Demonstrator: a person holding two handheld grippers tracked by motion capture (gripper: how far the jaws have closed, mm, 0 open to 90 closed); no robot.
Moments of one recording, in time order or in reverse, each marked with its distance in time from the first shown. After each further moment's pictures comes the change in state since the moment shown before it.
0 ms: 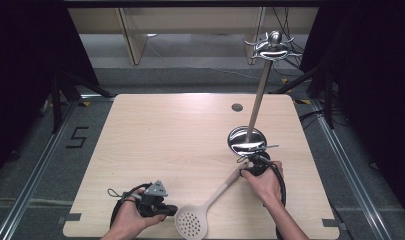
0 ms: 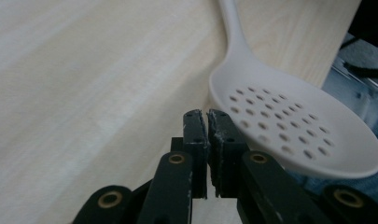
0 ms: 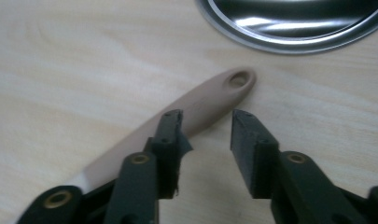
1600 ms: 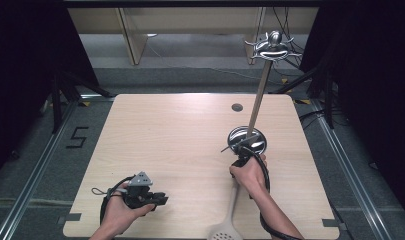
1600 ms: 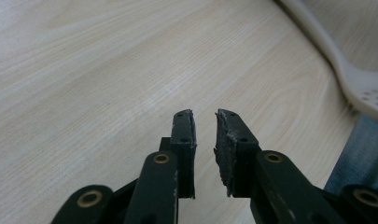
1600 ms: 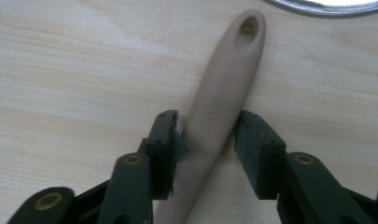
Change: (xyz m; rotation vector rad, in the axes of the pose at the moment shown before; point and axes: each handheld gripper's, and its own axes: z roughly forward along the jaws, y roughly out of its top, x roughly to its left) left arm 0.027 -0.008 -0.017 -0.079 0.071 -0.082; right arm 0.034 0.031 0.026 0.299 -0.104 0.143
